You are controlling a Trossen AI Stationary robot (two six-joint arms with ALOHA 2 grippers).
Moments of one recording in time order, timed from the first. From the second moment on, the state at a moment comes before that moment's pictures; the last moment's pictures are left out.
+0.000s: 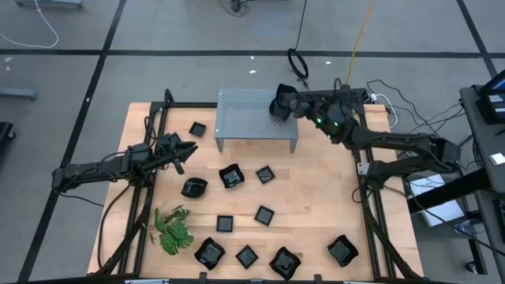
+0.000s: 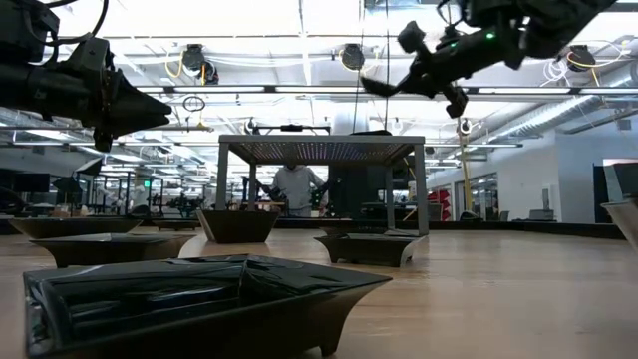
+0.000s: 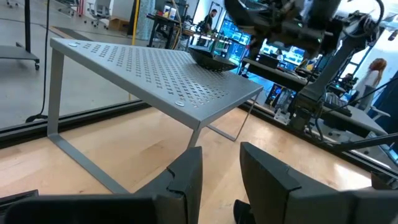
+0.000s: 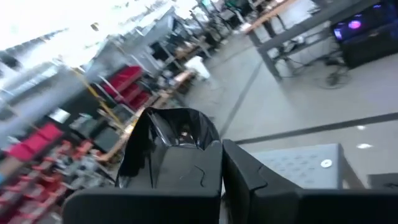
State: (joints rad) left arm 0.17 0.11 0.02 0.06 -0.26 -0.34; right arm -0.43 1.19 0.67 0.50 0.50 0.69
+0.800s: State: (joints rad) left arm 0.17 0.11 0.02 0.06 -0.26 -0.34; right arm -0.44 1.39 0.76 0.38 0.60 0.79
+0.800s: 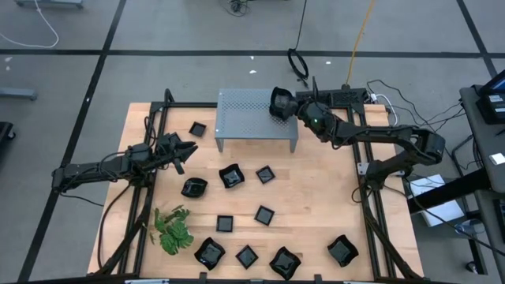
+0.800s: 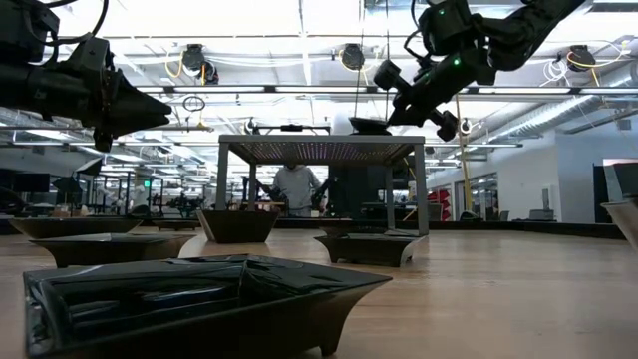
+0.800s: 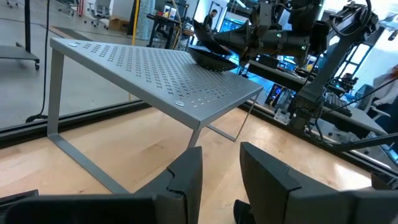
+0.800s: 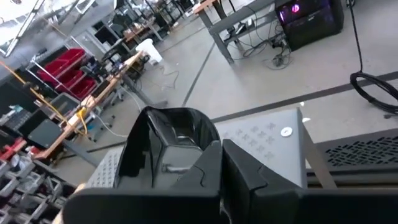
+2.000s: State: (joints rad) left arm 0.17 0.11 0.02 0.06 -0.26 -0.34; right arm -0.24 1.19 0.76 0.23 0.16 0.16
